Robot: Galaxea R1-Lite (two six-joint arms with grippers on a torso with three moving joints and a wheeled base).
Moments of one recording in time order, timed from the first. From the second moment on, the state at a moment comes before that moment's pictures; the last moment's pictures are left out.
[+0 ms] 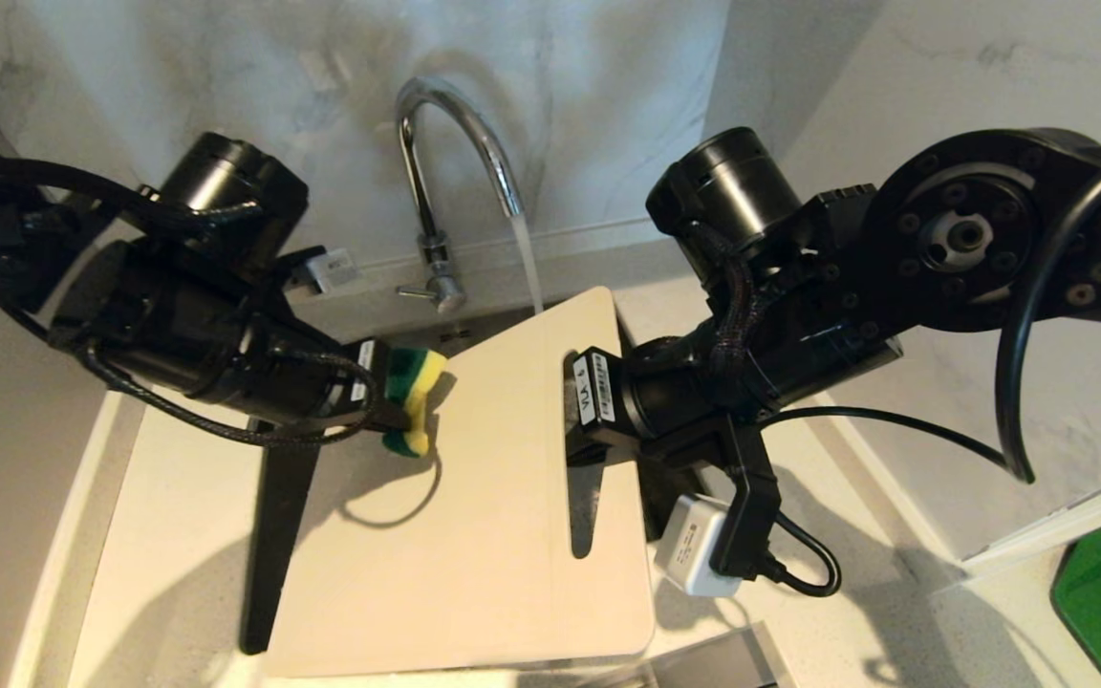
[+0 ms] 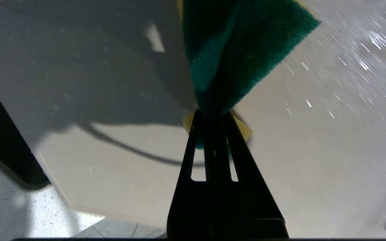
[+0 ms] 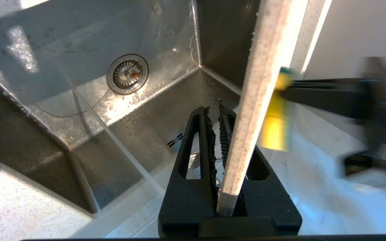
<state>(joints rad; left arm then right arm) -0.60 1.77 -1.65 0.68 -0.05 -0.50 0.62 1.80 -1.68 0.66 0.35 -2.60</state>
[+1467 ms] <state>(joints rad) -0.19 1.97 -1.29 0.41 -0.11 -0.40 0.62 1.79 -1.67 0.66 0.36 -2.59</state>
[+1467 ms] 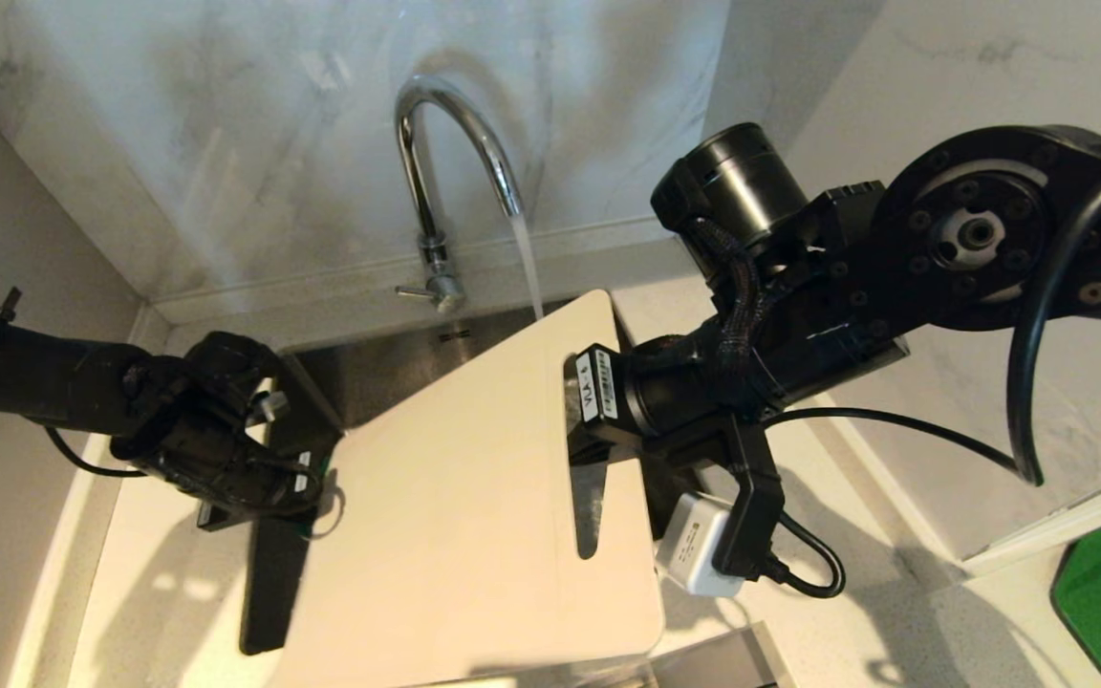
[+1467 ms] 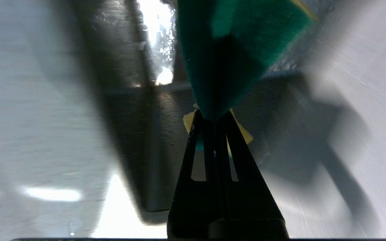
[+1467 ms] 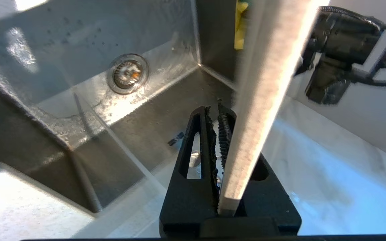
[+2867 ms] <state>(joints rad) -0.67 1.65 -1.70 0.84 -0.17 -0.67 0.61 1.76 -1.66 0.66 0.35 -2.58</state>
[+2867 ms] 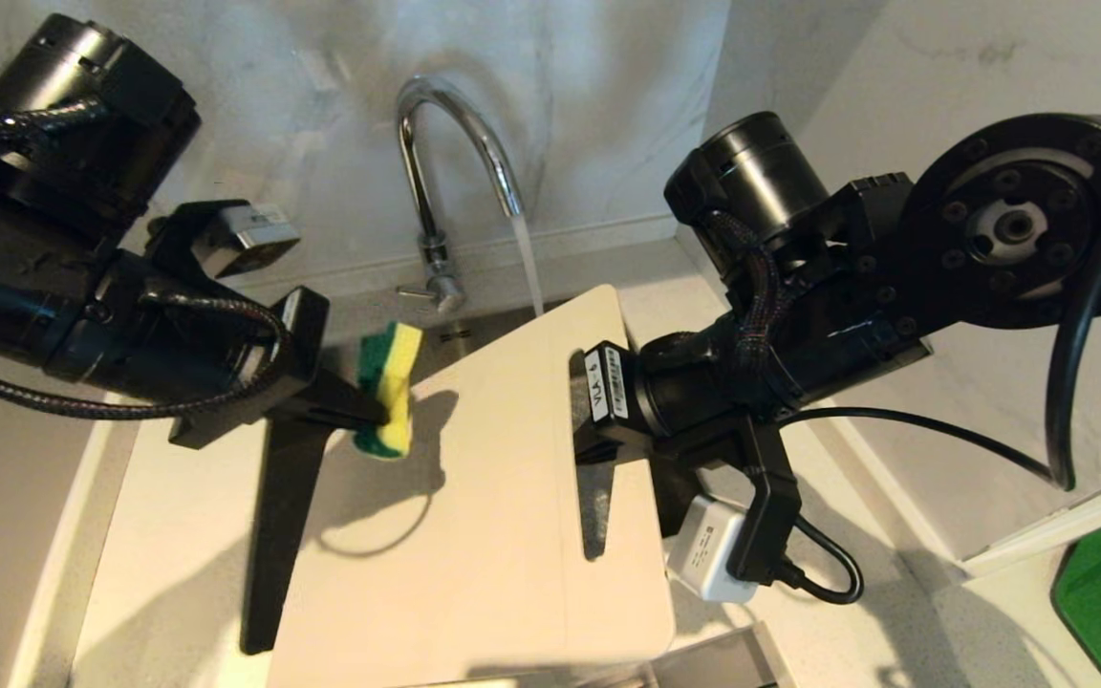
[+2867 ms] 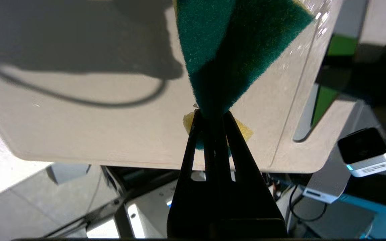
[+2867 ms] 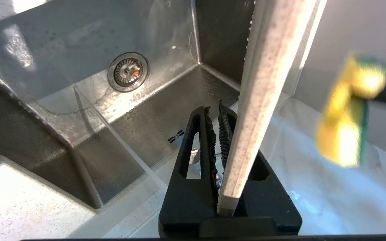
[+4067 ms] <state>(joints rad) -0.51 1.74 -1.22 0.58 -0.17 -0.62 0.62 1.75 -1.65 0.66 0.35 -2.56</state>
